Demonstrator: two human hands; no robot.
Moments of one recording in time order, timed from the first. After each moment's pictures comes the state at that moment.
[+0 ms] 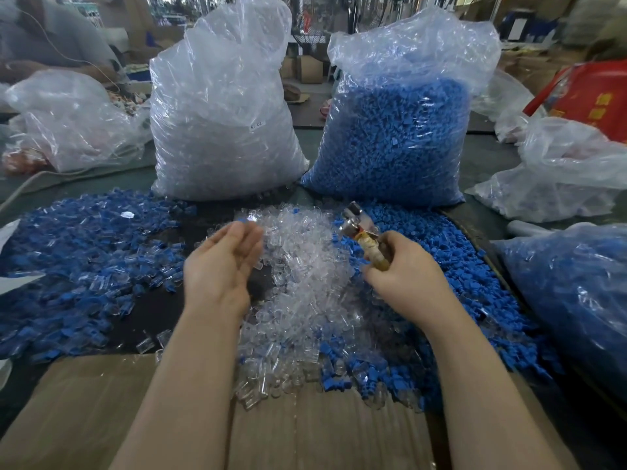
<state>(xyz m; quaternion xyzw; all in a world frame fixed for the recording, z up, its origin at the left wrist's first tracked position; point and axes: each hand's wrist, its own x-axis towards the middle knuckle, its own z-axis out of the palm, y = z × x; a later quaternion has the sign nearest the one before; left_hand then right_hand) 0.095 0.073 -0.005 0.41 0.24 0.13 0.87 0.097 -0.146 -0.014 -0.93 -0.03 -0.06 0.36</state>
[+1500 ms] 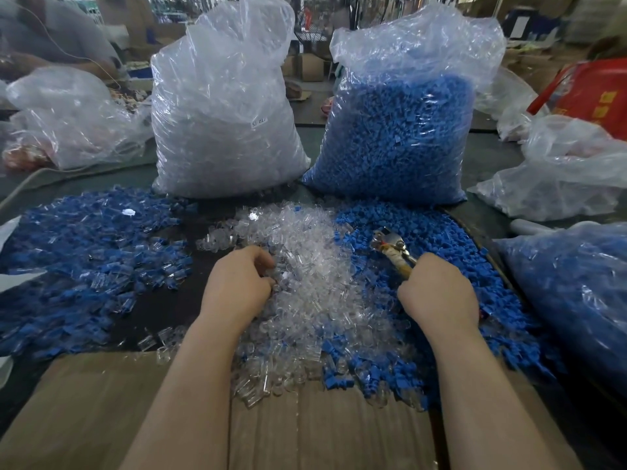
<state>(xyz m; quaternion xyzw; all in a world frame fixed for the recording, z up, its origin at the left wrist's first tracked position) 0.092 0.083 -0.032 0.94 0.09 0.06 0.33 0.092 -0.157 -0.025 -0.97 0.19 -0.04 0.14</state>
